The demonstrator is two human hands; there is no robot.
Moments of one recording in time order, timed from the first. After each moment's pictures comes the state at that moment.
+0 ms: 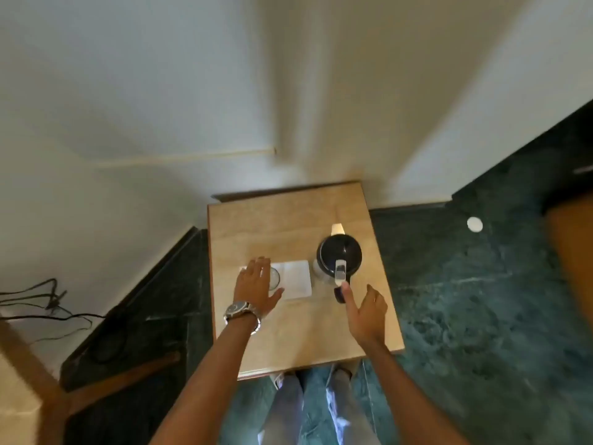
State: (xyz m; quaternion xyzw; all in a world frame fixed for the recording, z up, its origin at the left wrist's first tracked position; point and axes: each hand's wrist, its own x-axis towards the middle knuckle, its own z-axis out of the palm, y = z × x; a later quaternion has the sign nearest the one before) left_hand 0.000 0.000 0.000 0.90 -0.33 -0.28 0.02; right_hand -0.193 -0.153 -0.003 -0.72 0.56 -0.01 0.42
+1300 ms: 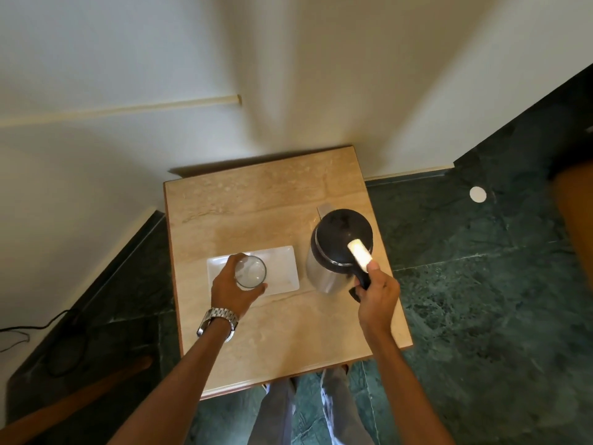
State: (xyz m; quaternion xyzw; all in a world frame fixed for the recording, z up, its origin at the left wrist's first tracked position) left_hand 0.007 0.006 -0.133 0.89 -0.10 -0.28 0.36; right_hand -0.172 -0.185 -0.069 -0.53 0.55 -0.28 0.58
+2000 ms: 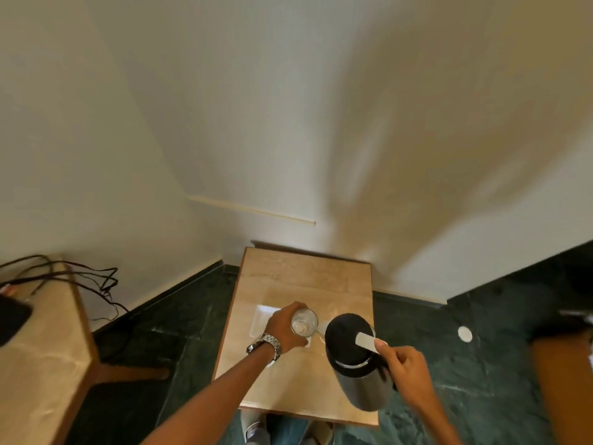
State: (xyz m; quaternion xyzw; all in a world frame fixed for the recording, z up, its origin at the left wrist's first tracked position) left_hand -0.035 0.005 0.188 0.85 -0.16 -0.35 0.36; right_hand -0.218 -0.205 0.238 -0.83 0.34 0.00 0.44
